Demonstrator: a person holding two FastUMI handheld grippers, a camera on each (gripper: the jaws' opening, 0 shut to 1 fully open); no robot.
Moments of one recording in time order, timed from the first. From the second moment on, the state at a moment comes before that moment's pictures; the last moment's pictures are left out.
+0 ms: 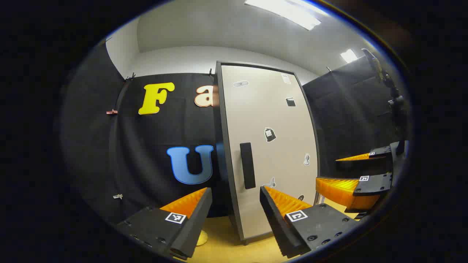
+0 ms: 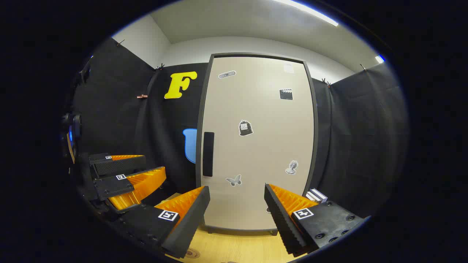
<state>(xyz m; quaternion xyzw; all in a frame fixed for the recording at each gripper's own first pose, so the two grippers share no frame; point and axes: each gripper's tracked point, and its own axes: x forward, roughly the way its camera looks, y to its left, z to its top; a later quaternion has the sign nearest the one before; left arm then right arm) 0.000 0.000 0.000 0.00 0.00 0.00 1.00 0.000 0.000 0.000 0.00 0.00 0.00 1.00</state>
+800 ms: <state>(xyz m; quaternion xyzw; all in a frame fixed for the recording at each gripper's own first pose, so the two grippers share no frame) 0.004 0.026 -0.005 -0.01 -0.01 0.01 1.00 0.007 0.017 -0.001 -0.02 0.00 0.00 1.00</state>
